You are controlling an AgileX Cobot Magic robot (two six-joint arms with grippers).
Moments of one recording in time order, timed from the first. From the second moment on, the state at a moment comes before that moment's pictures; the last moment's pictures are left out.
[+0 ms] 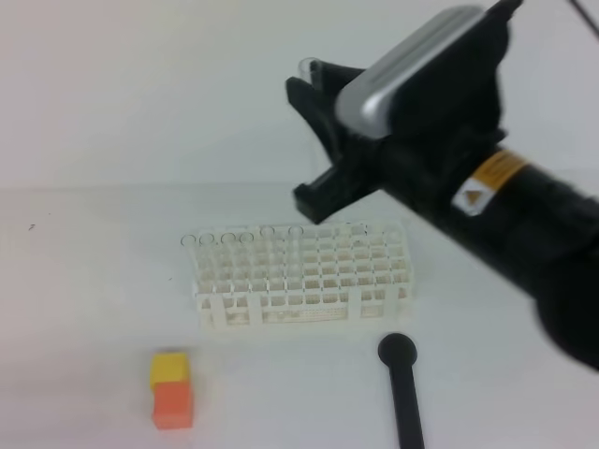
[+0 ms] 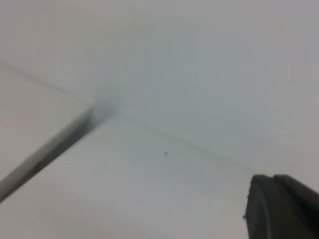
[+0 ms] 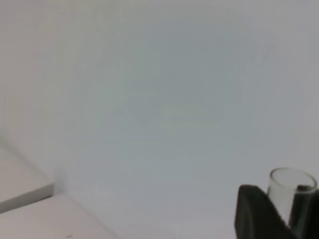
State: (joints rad) left arm -0.04 0.09 -0.09 1.01 0.19 -1.21; right arm 0.82 1.47 -1.01 0.17 -0.54 -0.34
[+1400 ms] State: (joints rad) left arm -0.04 0.09 0.04 -0.24 0.29 0.04; right arm 0.98 1.94 -1.01 0.81 -1.13 -0.53
